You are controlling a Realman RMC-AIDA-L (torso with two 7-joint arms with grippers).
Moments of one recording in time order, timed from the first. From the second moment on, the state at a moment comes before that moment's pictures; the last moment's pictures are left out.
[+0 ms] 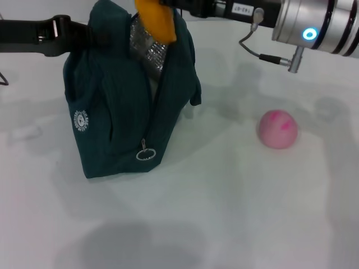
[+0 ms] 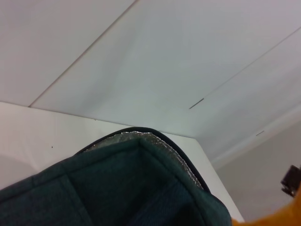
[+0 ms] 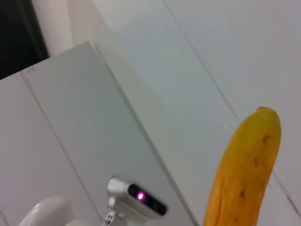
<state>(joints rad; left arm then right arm) -0.64 -1.93 0.64 0.86 2.01 1.68 -2.42 0.94 2.03 -1.32 -0.37 -1.03 -1.33 1.56</state>
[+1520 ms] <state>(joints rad) -0.65 -1.93 0.64 0.86 2.00 1.68 -2.42 0.93 2.03 -1.42 -0.40 -1.01 -1.26 1.55</state>
